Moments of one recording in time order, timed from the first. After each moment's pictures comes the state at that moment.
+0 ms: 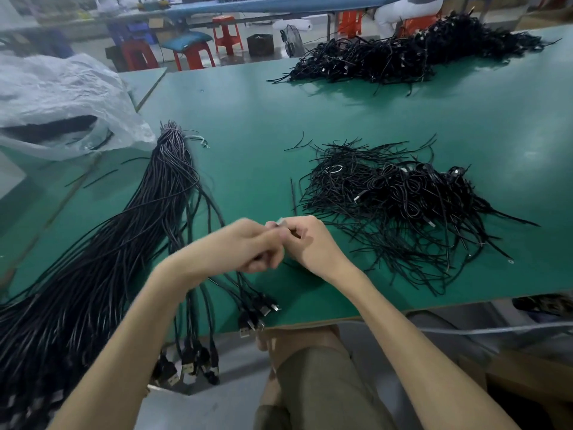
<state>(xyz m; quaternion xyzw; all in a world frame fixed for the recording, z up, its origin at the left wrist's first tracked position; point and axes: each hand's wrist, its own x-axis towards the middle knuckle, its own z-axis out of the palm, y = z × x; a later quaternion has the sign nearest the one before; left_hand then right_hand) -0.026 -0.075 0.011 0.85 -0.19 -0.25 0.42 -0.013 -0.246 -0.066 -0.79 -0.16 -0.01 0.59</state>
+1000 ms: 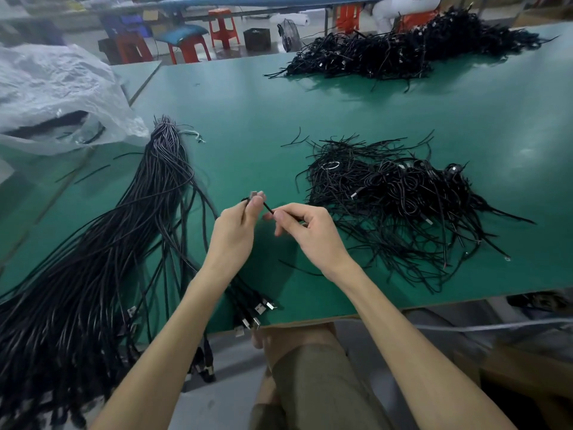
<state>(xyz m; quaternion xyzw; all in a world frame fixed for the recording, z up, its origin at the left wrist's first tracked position) 0.006 -0.090 -0.052 0.86 -0.06 0.06 0.50 -0.010 -0.252 -0.064 -0.76 -0.11 -0.07 0.63</state>
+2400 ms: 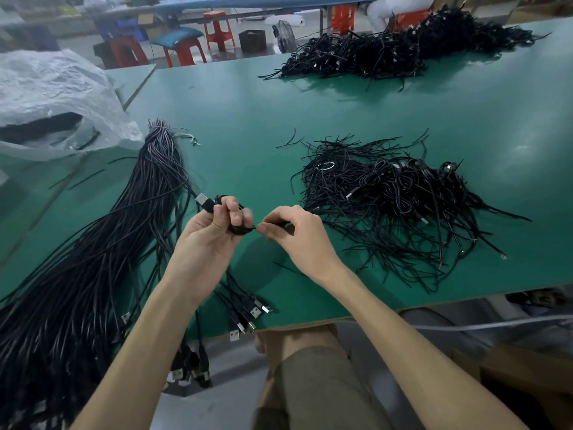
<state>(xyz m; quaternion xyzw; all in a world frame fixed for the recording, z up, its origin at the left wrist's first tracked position) -0.013 -0.063 -0.044 0.50 -0.13 -0.08 0.85 -0.012 -0.245 -0.065 -0.81 -0.12 -0.07 0.57</state>
